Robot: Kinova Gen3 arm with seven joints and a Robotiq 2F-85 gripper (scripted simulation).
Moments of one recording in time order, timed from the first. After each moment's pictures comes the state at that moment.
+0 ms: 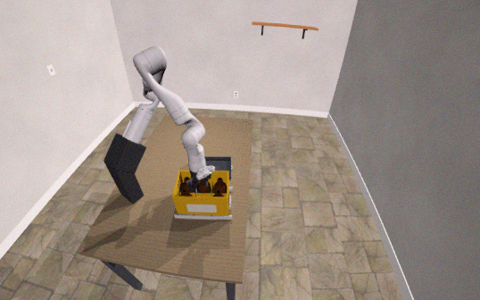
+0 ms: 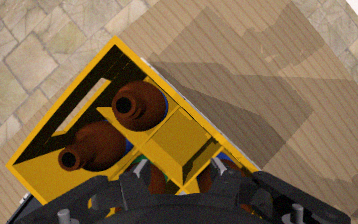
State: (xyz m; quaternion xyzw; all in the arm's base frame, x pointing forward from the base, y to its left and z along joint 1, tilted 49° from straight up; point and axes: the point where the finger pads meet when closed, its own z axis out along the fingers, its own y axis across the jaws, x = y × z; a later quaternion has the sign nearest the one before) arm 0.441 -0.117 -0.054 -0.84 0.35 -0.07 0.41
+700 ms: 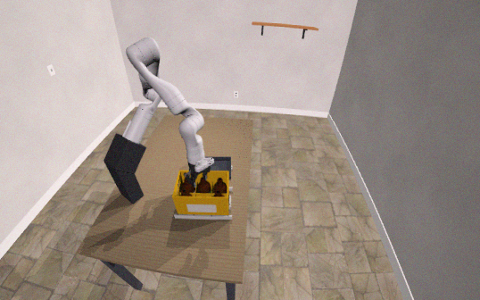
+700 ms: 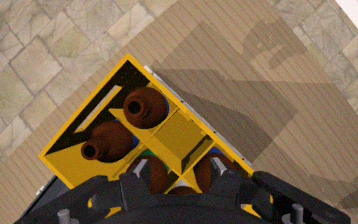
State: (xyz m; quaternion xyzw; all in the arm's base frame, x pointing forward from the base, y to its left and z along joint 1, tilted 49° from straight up) arm 0.422 -0.148 -0.024 -0.84 0.35 -0.08 0.40
